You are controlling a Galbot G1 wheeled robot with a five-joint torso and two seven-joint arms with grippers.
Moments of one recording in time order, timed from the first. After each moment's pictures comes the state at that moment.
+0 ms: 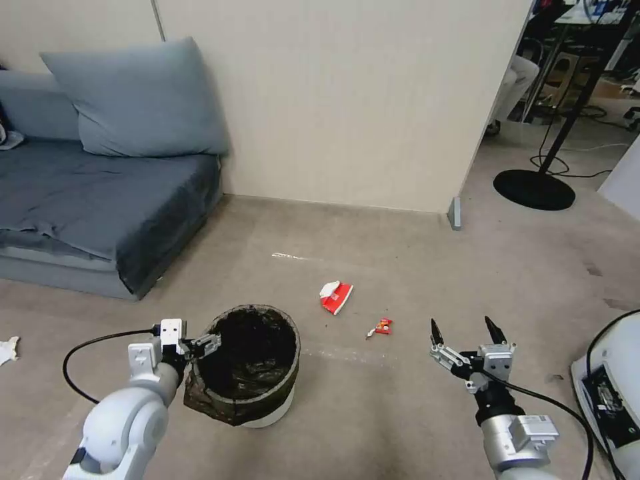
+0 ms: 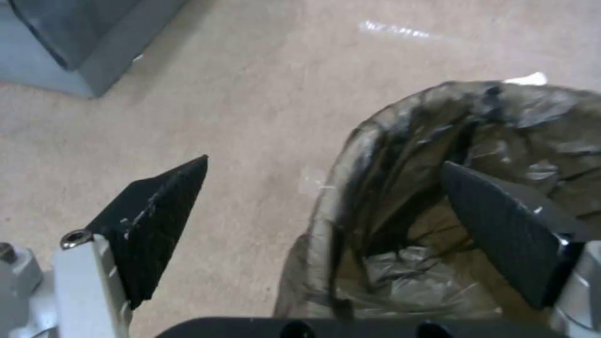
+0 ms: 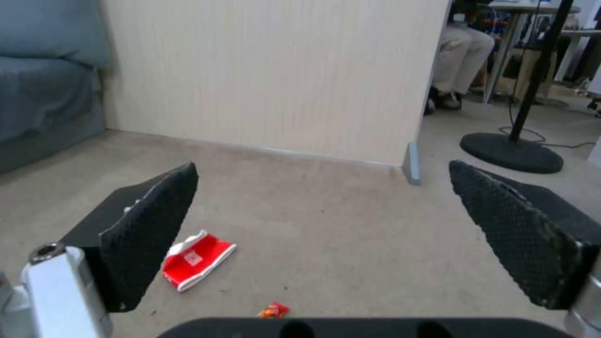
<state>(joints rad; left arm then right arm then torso) 1.39 -1.17 -0.59 -2.04 -0.51 0.68 -0.22 -1.75 1.52 0.65 2.22 0.04 0.02 -0.06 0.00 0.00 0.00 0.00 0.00</state>
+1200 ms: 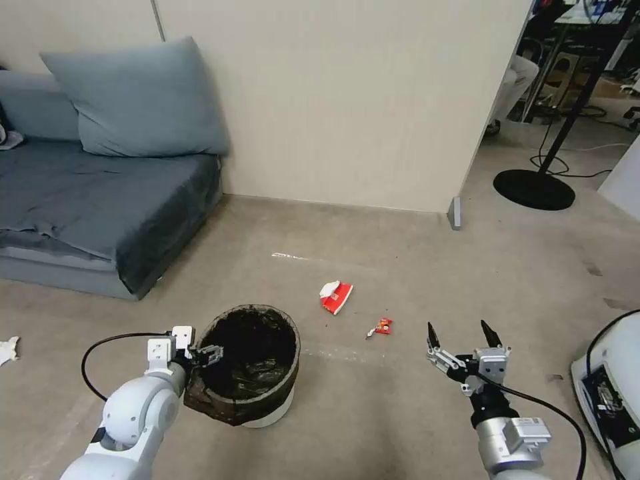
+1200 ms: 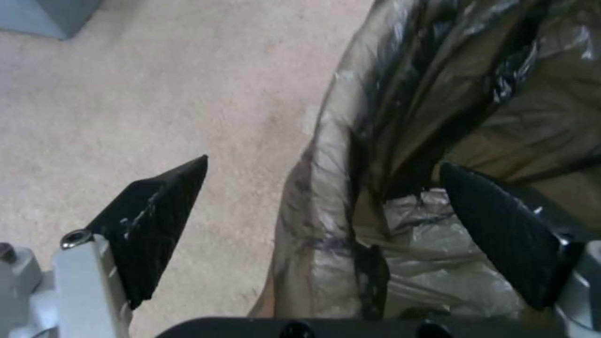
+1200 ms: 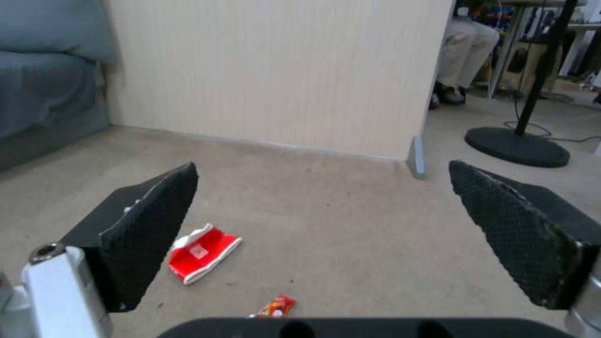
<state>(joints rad) 1.35 -1.18 -0.53 -1.92 -0.47 0.74 -0.20 -1.74 1.54 0.63 2.20 0.02 0.03 -0.07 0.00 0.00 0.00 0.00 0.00</state>
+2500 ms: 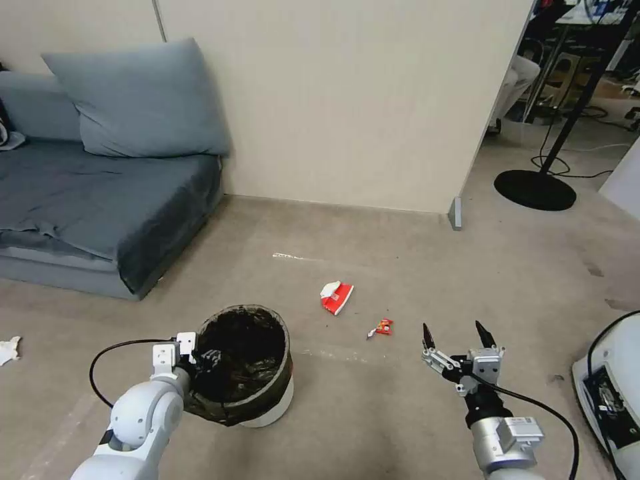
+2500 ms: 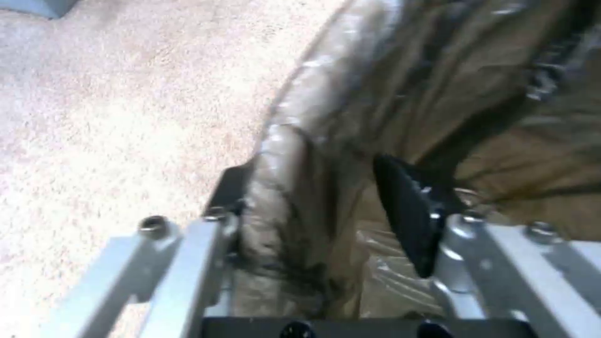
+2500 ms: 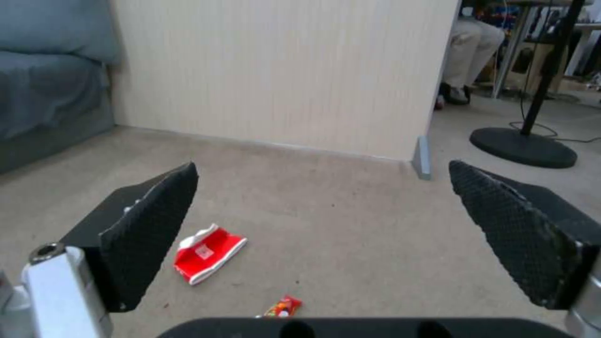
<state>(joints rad) 1.35 -1.19 -0.53 -1.89 -0.48 0.73 -0.20 -1.74 1.54 0.62 2.19 0.01 0.04 -0.07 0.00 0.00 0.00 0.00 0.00</state>
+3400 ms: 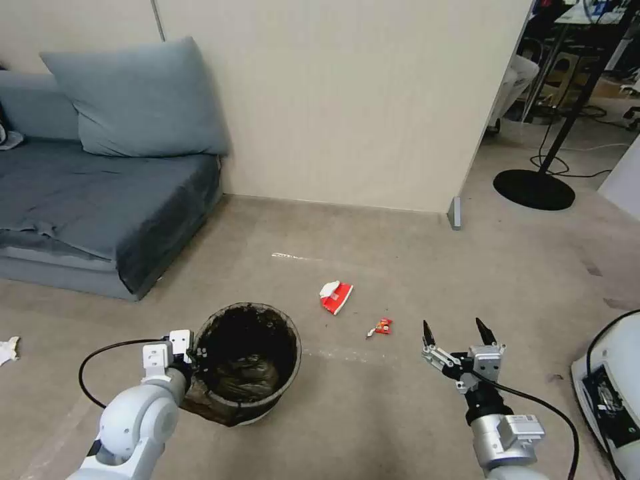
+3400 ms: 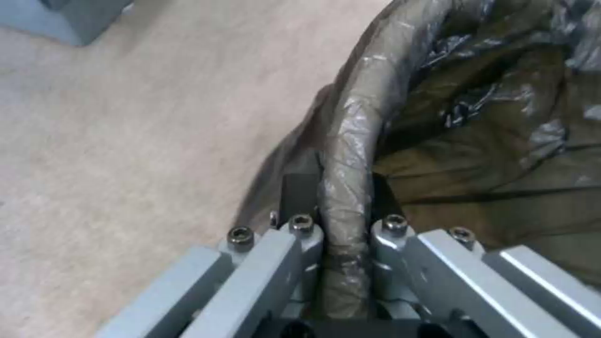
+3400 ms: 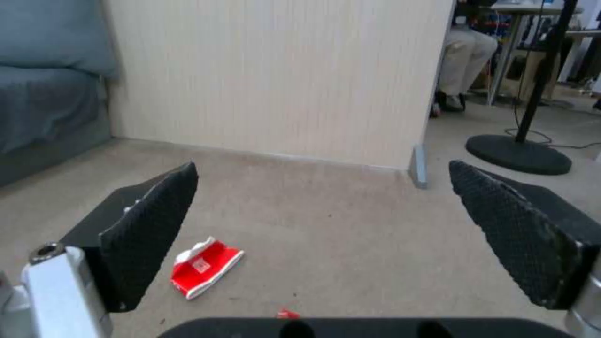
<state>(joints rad) 1.45 -1.20 -0.58 -2.12 -0.62 0.72 -0.33 -1.73 1.53 0.62 2.21 0.03 0.03 -0.06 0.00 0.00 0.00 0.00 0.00</state>
